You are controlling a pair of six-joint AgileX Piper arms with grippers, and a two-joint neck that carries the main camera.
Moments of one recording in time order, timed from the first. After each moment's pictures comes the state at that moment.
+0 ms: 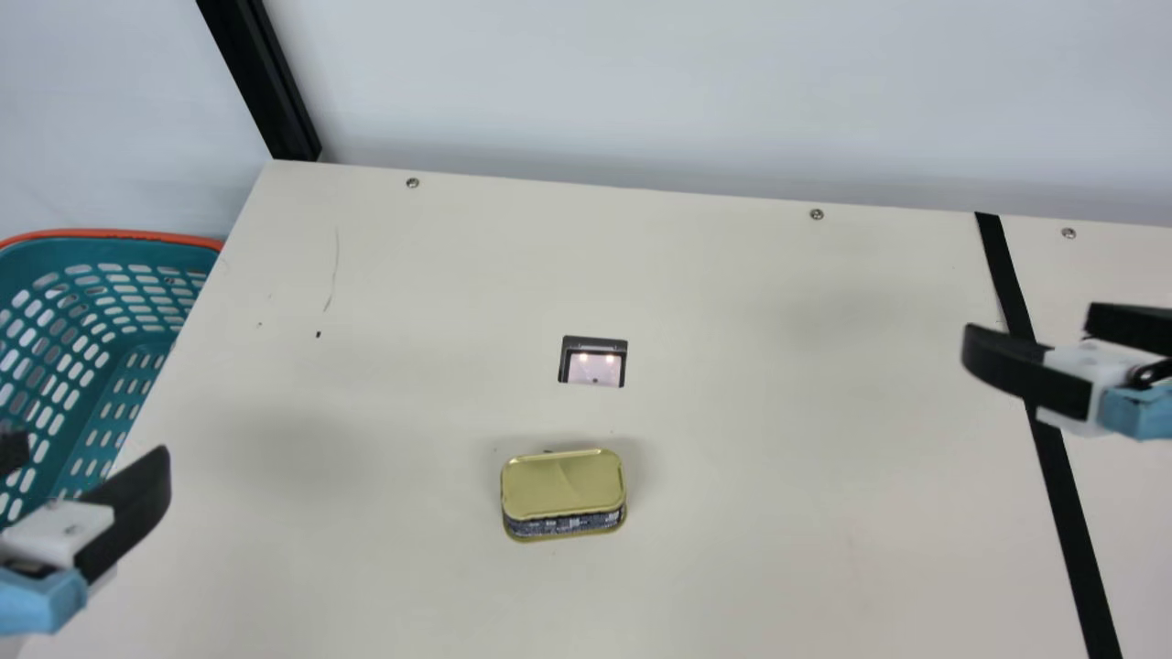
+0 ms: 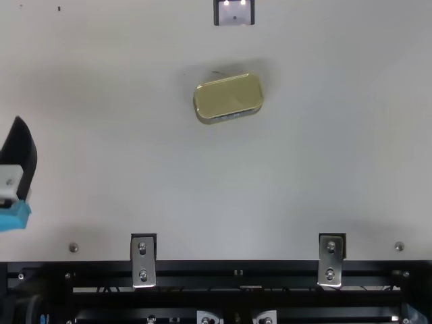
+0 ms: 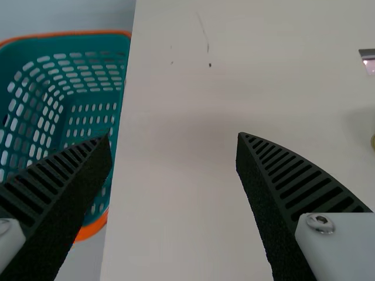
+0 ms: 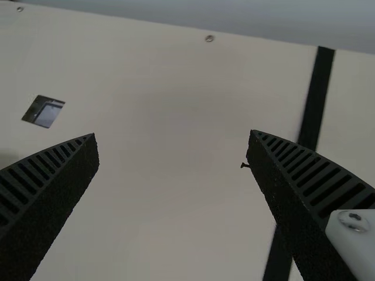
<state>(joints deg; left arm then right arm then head) 7.2 35.1 -29.6 -10.0 43.7 14.8 -28.1 83.0 -58.2 52.6 51.0 -72.8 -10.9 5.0</state>
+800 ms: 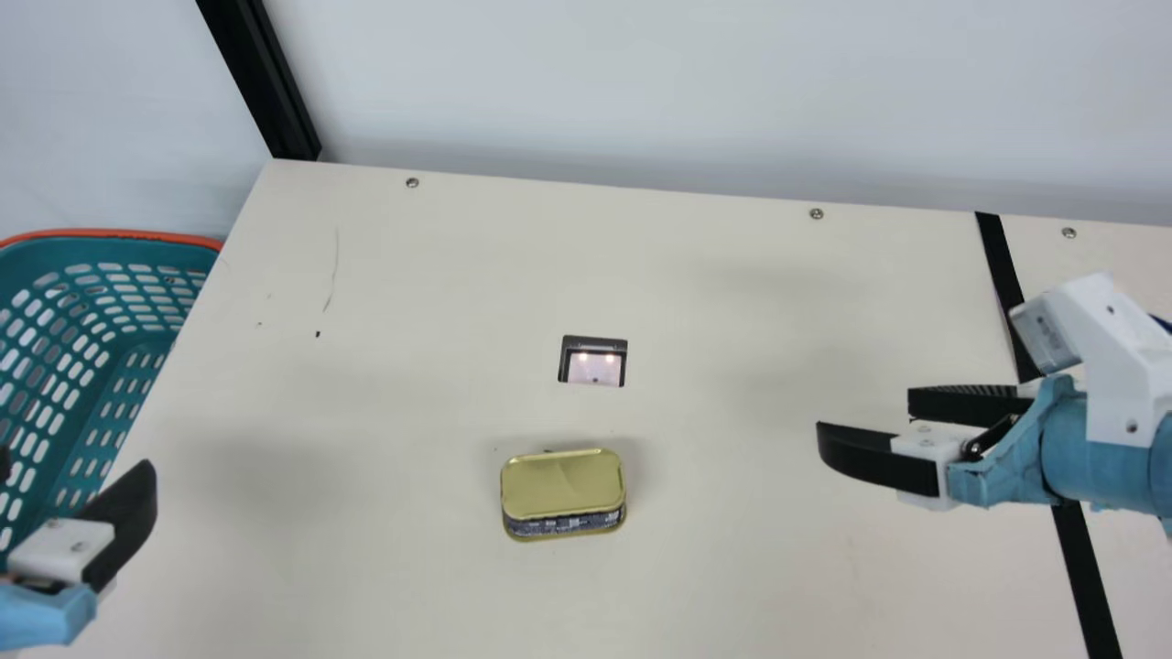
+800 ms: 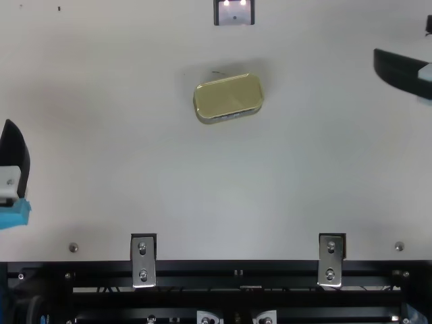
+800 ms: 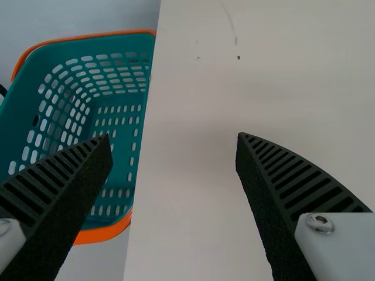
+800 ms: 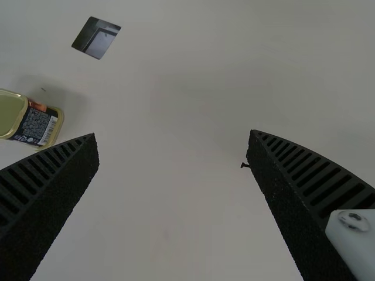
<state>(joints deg) 5.2 31.7 -21.3 0.3 36.0 8.6 -19.3 89.7 -52.1 52.1 51.8 -76.5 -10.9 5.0</state>
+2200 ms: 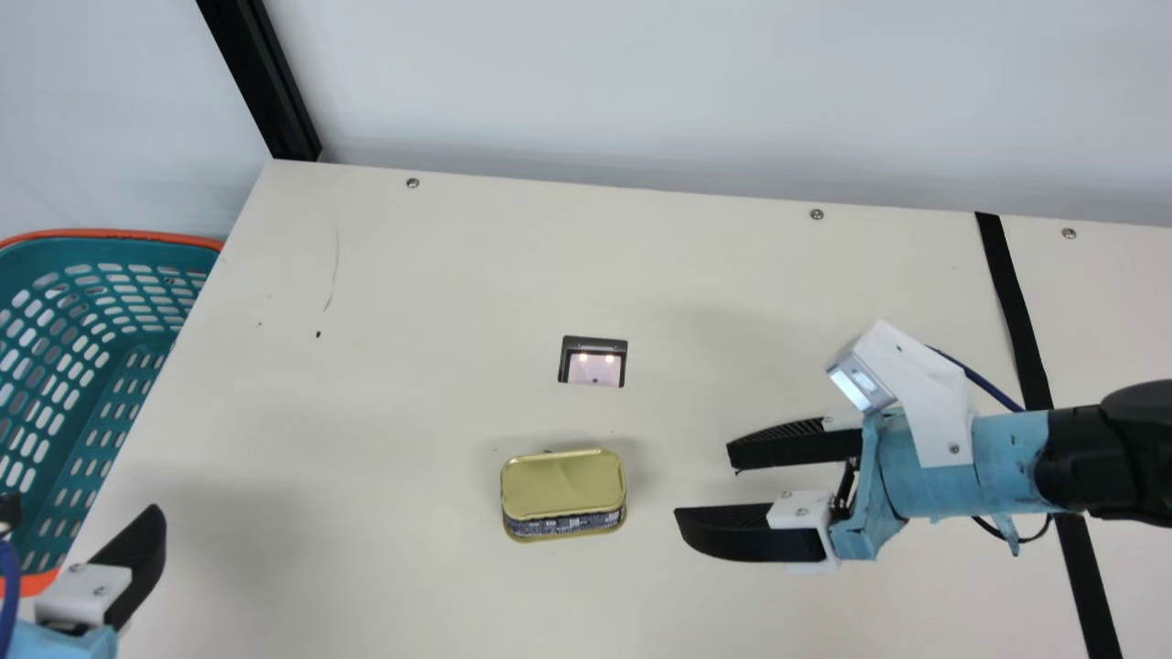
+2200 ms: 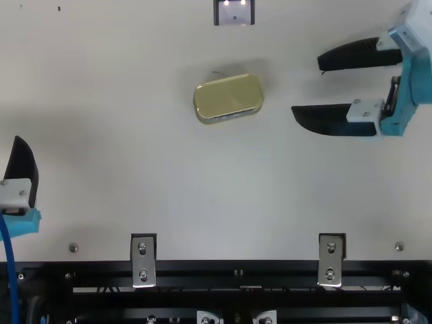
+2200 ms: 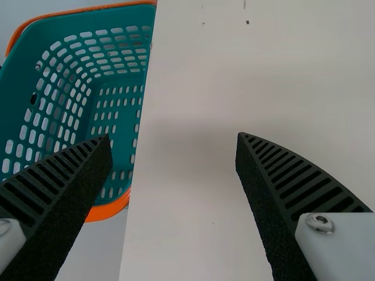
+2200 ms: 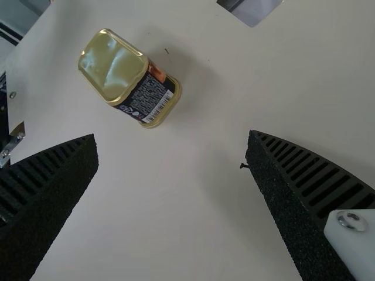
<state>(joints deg) 5.2 29.7 -17.1 2.1 35.7 7.4 -8.1 104.5 -53.1 61.2 63.7 -93.8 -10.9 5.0</state>
